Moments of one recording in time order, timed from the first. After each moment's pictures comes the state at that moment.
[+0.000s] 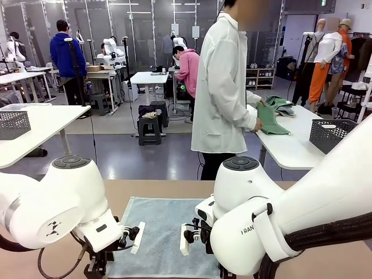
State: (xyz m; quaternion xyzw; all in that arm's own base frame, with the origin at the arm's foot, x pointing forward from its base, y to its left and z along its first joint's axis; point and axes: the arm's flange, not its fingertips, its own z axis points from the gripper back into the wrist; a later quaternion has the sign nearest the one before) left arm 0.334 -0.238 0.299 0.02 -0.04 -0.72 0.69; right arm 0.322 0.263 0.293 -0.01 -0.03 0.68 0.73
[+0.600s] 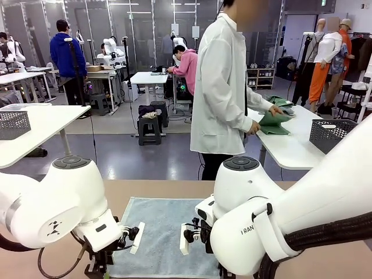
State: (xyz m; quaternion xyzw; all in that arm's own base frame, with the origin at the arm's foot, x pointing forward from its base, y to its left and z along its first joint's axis) left arm 0.336 -0.237 0.298 0.02 -0.04 -0.73 0.68; right arm 0.322 0.263 0.294 -0.01 -0.04 0.68 0.73
